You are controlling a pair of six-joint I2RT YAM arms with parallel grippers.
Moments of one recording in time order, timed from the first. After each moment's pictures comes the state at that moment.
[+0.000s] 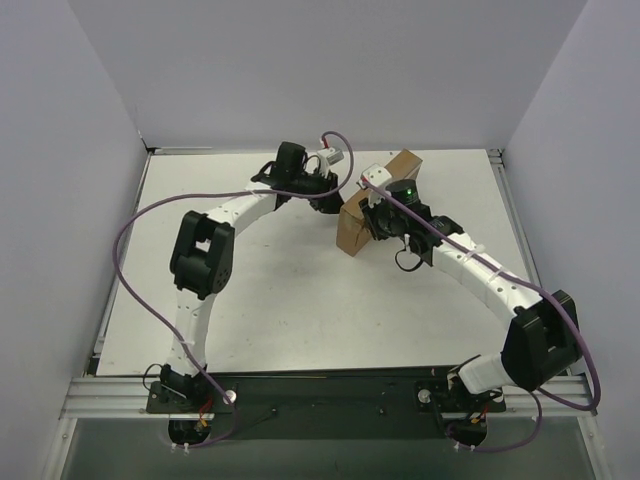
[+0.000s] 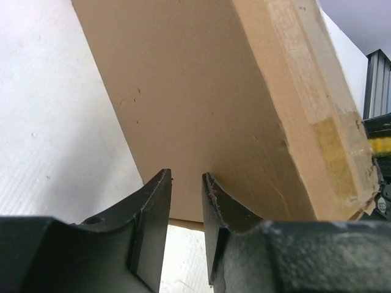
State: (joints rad) left arm -0.47 2.25 1.84 -0.20 0.84 -0.07; right arm 0.50 1.43 1.07 -0.25 0.01 -0.17
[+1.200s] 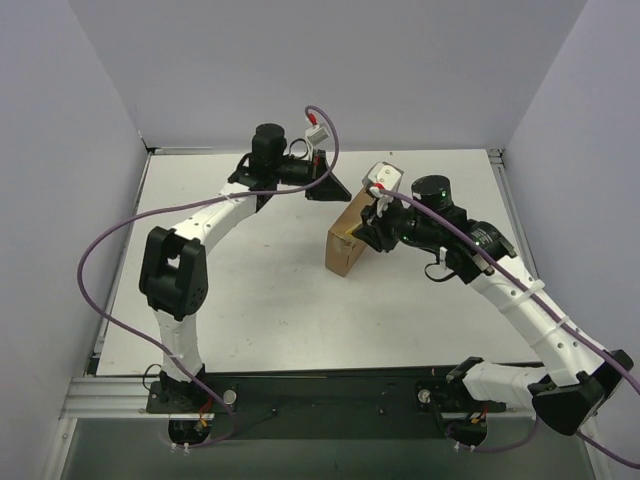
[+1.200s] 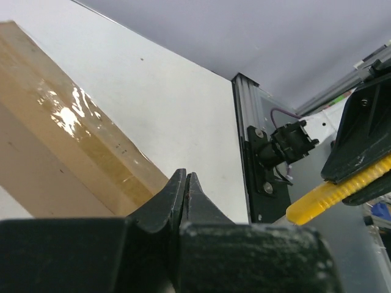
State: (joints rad) left arm -0.44 1.93 1.66 0.04 1.14 -0.32; right arm 0.61 1.16 1.28 -0.58 -0.29 -0.22
